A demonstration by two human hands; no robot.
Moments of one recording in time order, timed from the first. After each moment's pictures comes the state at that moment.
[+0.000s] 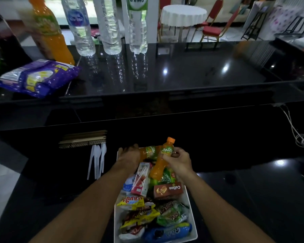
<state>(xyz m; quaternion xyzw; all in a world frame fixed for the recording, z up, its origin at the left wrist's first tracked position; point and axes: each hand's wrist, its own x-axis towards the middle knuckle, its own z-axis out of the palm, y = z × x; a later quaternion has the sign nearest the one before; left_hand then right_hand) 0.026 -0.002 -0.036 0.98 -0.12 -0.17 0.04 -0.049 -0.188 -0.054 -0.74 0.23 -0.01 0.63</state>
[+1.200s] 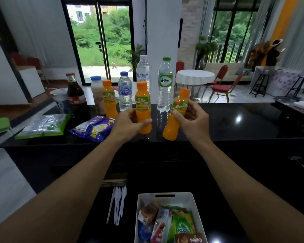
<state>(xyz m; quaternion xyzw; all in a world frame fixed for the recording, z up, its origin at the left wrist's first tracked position) 0.078 0.073 0.244 0.80 -0.15 0.11 0.57 0.049 -0.153 0.234 -0.71 -0.08 -0.33 0.62</state>
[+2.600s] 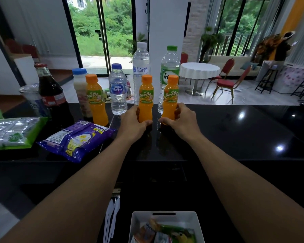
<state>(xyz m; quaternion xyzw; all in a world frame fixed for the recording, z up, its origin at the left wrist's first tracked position) 0.189 0.032 0.208 0.87 -0.06 0.15 0.47 0.192 -0.159 0.202 -0.87 -0.04 -0.22 0.44</state>
